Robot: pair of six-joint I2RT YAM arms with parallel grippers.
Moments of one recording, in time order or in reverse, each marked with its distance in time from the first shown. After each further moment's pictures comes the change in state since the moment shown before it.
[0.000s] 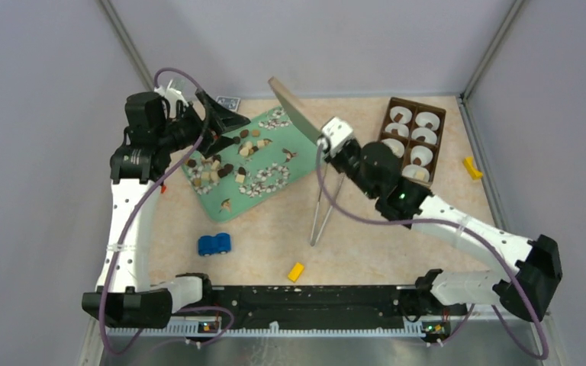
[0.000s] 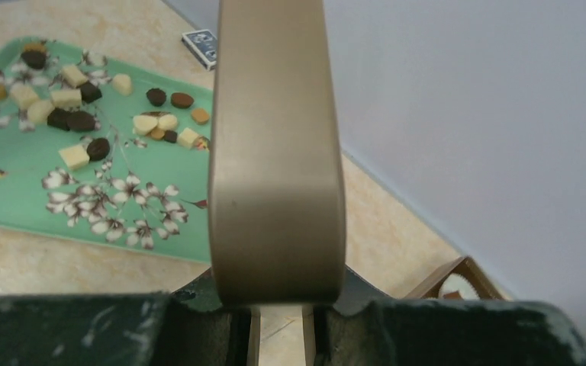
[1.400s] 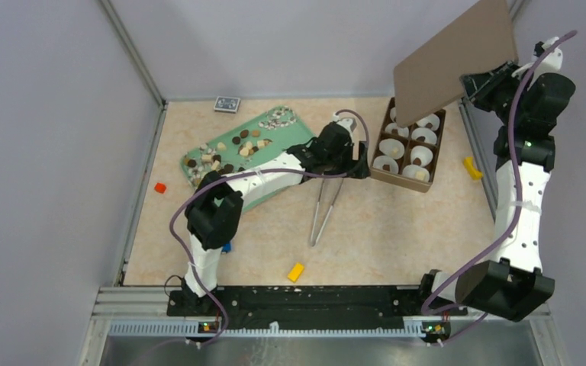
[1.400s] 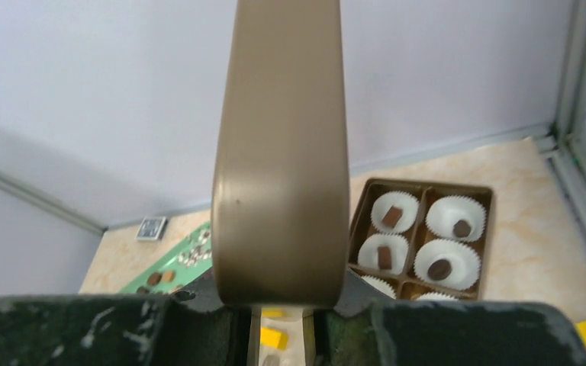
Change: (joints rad) left arm -0.808 0.790 0.138 0.431 -0.615 0.256; right arm -1.253 0.077 0.491 -0.436 -0.818 0.920
